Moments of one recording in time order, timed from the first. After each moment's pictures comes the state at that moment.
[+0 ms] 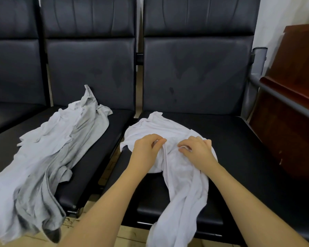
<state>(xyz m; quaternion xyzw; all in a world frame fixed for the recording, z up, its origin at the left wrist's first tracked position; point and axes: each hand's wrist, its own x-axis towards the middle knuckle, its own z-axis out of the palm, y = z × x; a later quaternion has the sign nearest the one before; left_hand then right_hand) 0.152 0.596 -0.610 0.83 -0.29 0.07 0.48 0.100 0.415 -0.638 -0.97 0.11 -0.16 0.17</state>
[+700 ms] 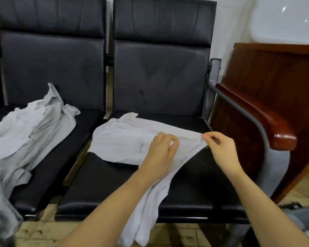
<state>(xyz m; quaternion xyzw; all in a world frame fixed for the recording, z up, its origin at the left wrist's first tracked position) 0.073 0.519 -0.604 0.76 -0.43 0.04 0.48 -0.019 0.347 -0.594 -0.81 0.23 -0.38 0.39</state>
